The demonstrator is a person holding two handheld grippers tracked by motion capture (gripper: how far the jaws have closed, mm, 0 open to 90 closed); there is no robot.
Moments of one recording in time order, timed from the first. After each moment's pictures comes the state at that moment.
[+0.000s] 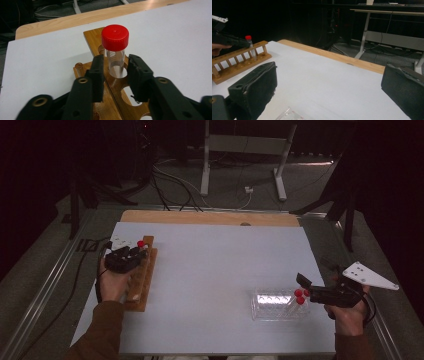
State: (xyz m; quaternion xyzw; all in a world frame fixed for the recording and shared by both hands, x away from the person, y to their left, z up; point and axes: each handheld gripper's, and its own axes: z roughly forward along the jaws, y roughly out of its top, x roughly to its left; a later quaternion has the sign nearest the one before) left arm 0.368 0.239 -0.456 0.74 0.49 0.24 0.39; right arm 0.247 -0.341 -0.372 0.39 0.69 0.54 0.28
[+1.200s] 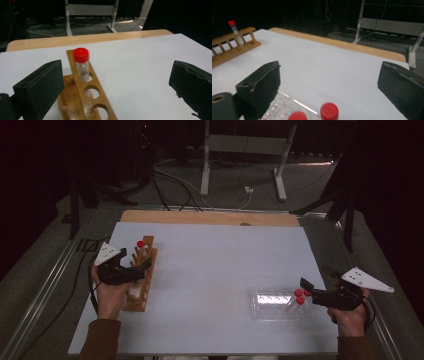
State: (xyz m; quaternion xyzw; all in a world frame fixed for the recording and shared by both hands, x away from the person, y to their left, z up) left arm 0.314 0.231 -0.430 0.68 0.48 0.24 0.50; right arm 0.253 -0.365 -0.407 0.42 0.70 0.51 0.27
